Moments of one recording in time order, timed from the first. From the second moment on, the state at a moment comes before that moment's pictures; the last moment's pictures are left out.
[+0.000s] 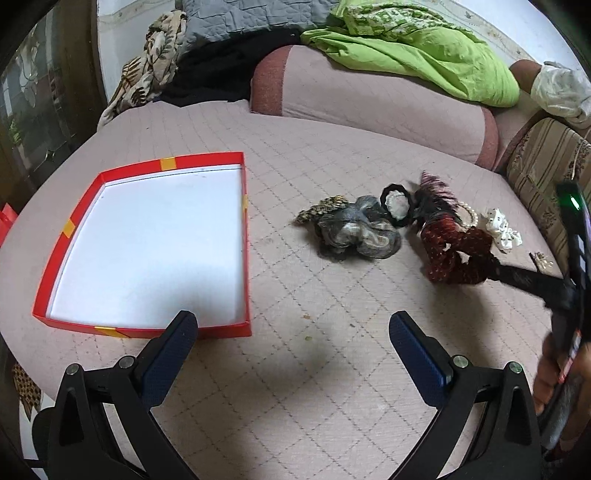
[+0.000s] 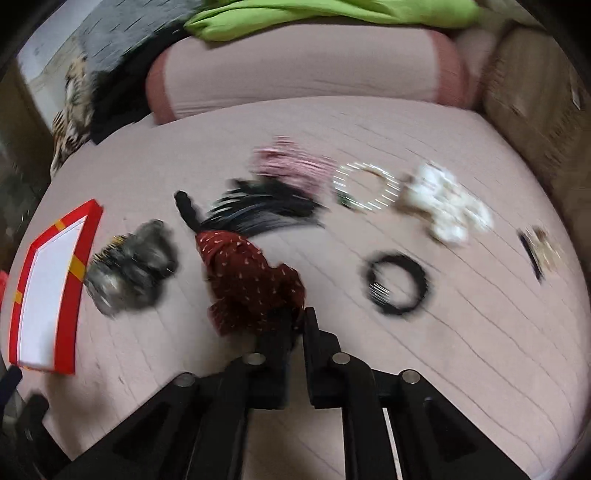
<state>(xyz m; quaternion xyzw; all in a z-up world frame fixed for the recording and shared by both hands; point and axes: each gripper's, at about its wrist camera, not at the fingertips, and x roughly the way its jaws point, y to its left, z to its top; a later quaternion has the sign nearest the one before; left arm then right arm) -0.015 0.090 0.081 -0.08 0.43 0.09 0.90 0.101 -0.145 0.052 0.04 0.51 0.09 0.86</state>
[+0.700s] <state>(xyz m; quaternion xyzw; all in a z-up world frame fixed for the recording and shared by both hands) -0.032 0.050 0.091 -0.04 0.43 0.05 0.90 0.009 -0.170 0.070 0.06 0.48 0.07 0.87</state>
